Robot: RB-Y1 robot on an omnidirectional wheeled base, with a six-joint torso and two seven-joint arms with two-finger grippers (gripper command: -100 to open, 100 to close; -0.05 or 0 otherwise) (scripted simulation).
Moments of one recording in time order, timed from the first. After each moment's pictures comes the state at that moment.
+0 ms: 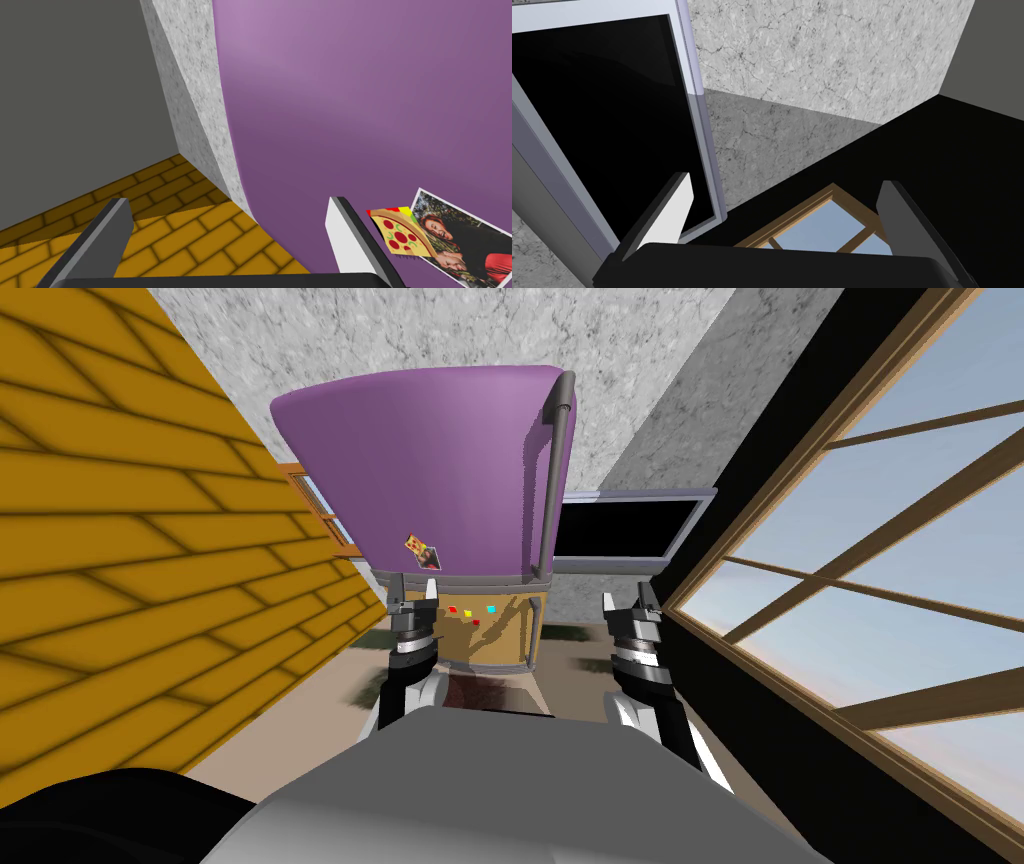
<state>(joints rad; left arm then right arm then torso) 0.46 -0.04 -0.03 -2.28 0.00 -0.65 0.01 0.49 0.00 0.01 -2.29 0.01 -0.43 -0.16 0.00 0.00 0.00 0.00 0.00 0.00</state>
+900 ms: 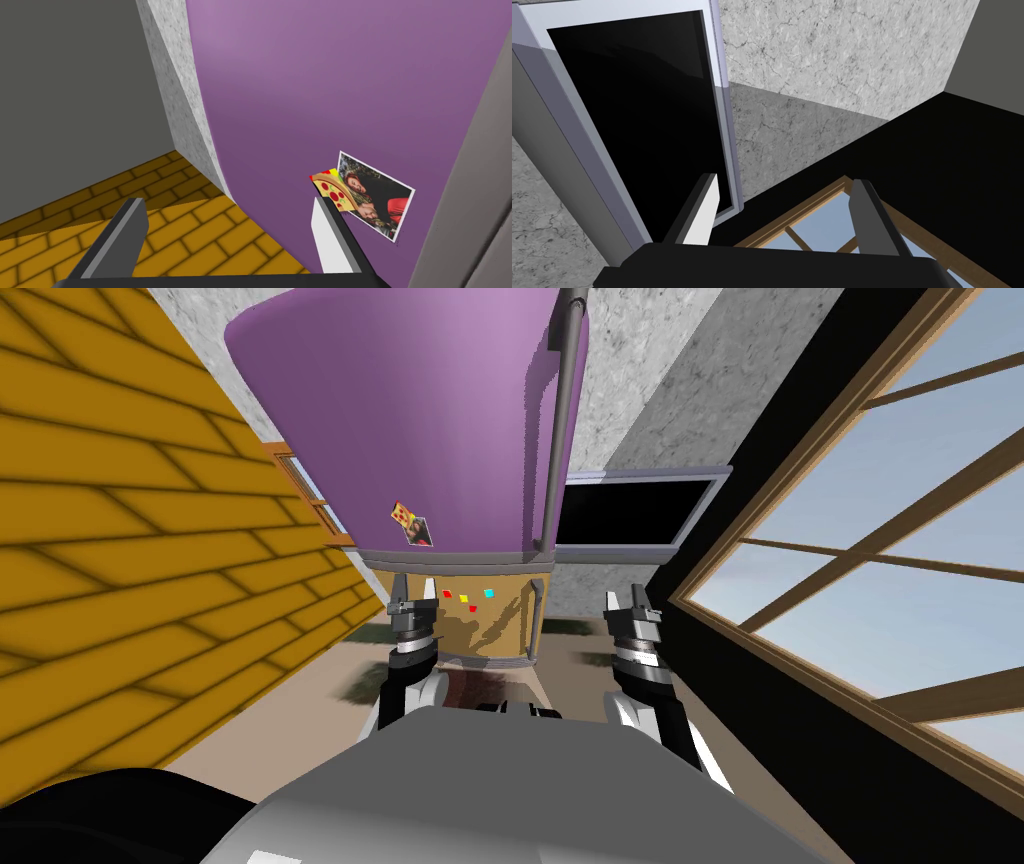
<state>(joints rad) 0.46 -0.04 -0.03 -2.28 0.00 -0.65 0.01 0.49 0.00 0.01 -2.29 0.01 -0.43 -0.16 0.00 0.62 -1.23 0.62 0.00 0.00</state>
